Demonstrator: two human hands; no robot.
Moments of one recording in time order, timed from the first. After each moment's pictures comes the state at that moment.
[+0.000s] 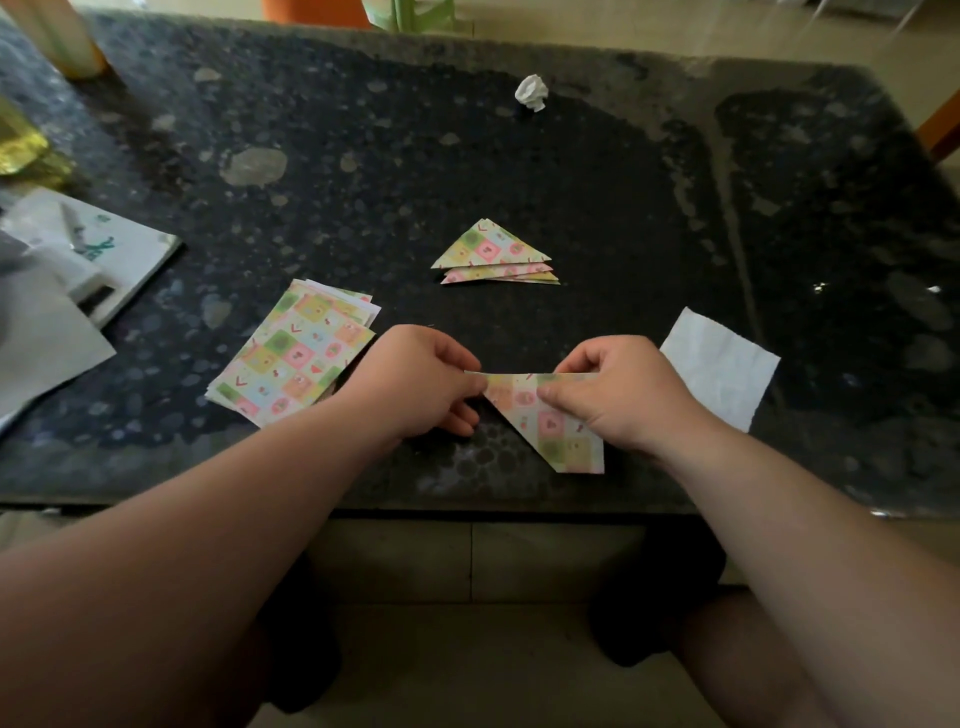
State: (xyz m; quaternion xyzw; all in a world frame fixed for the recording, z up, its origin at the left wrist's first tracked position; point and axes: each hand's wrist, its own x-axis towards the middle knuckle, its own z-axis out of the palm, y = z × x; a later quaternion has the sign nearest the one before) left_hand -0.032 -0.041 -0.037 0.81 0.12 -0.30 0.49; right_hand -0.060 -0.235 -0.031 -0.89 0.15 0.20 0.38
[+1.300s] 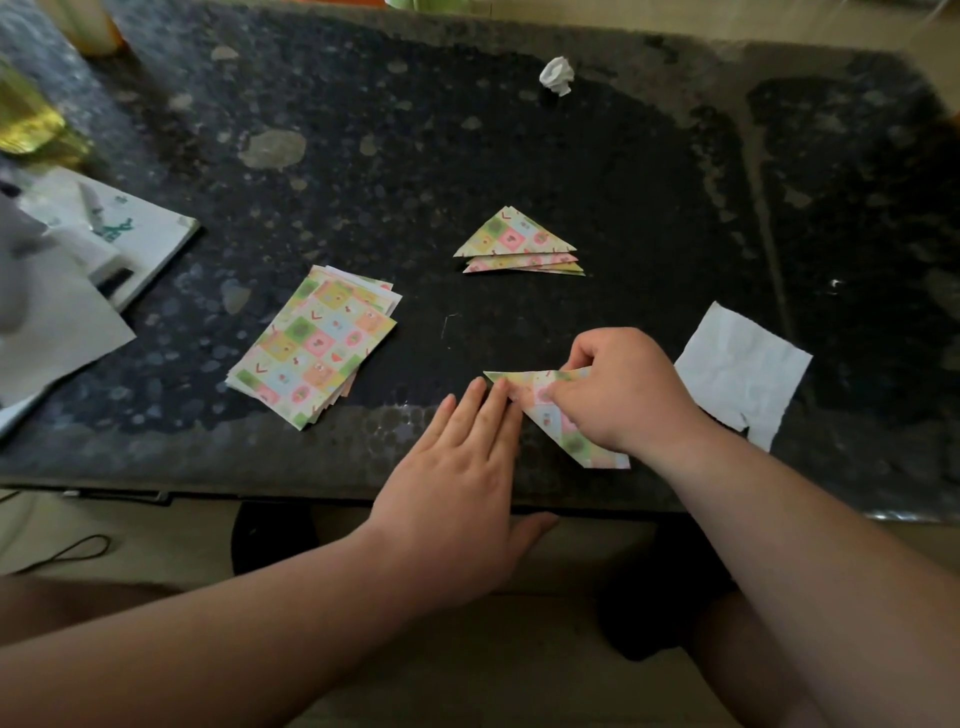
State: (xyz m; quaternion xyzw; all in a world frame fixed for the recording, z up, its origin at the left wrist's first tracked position) left_hand -0.119 -0.036 -0.060 0.94 -0.28 -0.18 0.02; right_hand -0.059 -0.207 -0.039 -0.95 0.12 0.15 0.25
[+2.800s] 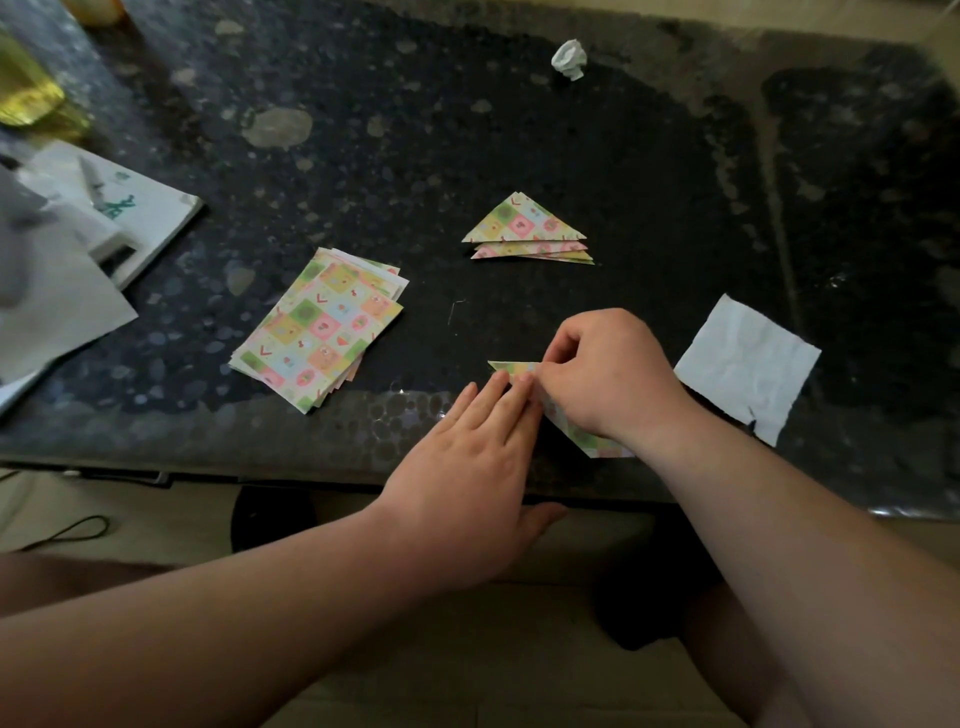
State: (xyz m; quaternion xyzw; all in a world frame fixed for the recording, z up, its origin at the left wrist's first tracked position) left_hand -0.115 -0.036 -0.062 0.93 -0.32 -0.18 0.06; right_hand -0.054 -0.190 -0.036 -0.96 0.10 0.13 0.24
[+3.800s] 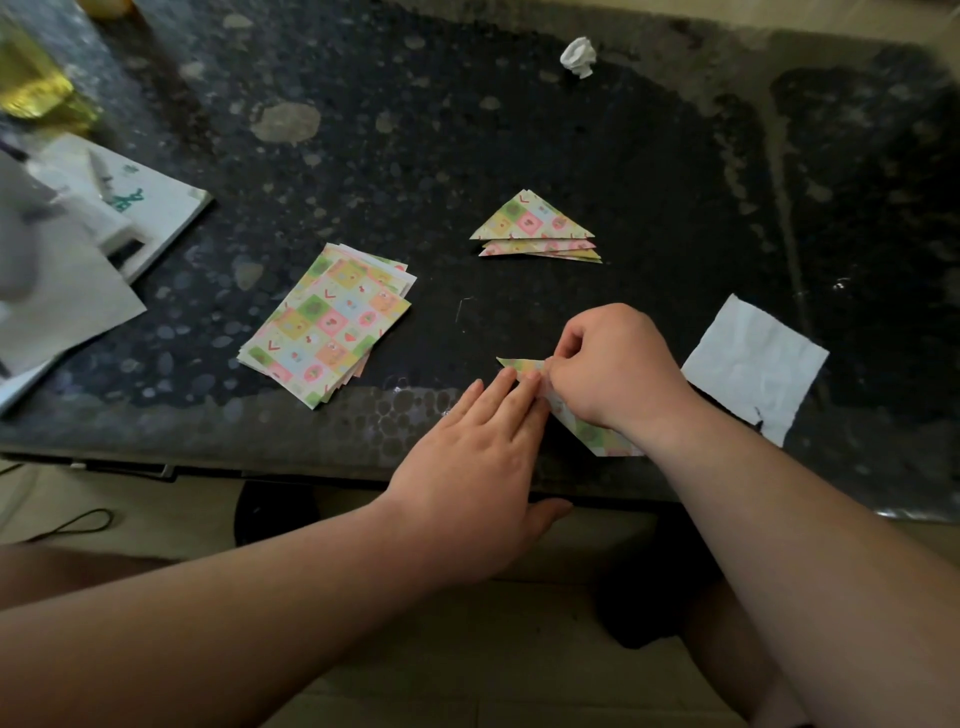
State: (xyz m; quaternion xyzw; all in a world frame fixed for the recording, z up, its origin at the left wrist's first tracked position) left_hand -0.114 -0.033 -0.063 0.93 -0.32 -0.17 0.06; right_hand -0.049 -0.184 -0.032 -0.96 0.10 0.16 0.19
